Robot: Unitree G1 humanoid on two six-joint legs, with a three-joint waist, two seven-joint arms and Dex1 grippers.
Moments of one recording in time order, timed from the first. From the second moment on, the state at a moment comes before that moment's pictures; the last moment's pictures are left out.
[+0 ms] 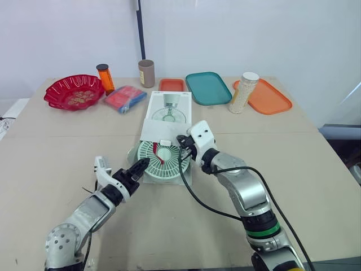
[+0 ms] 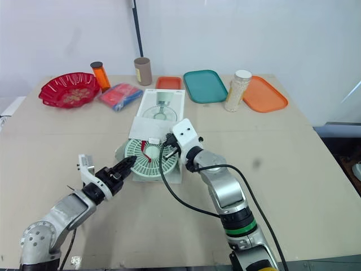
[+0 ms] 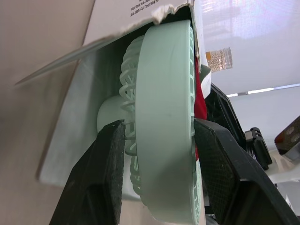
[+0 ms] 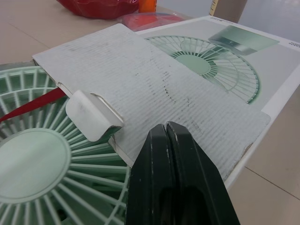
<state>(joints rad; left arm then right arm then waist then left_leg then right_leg) 0.08 0.25 0.20 -0.45 -1.68 0.74 0.31 -0.47 -0.17 0.23 -0.21 0.05 0.64 0.36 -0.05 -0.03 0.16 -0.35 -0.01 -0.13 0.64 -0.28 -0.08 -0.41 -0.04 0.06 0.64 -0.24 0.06</state>
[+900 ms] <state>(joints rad) 0.35 0.41 0.21 -0.60 -1.86 0.65 0.29 -0.50 -0.15 0.24 -0.23 0.04 0.74 0.34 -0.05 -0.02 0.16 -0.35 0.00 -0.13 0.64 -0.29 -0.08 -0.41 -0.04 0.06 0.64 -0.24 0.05</state>
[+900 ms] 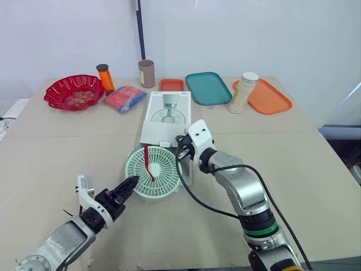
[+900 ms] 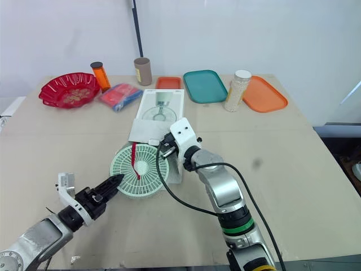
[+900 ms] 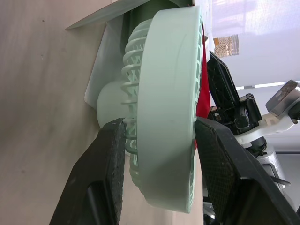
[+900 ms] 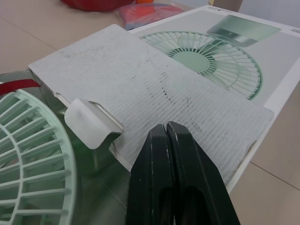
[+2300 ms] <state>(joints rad) 0.56 0.57 0.31 -0.61 -1.87 0.68 0.07 -0.52 -0.15 0.27 -0.26 0.03 0.79 0.32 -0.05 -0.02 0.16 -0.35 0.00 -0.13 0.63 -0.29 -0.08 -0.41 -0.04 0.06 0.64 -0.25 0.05</state>
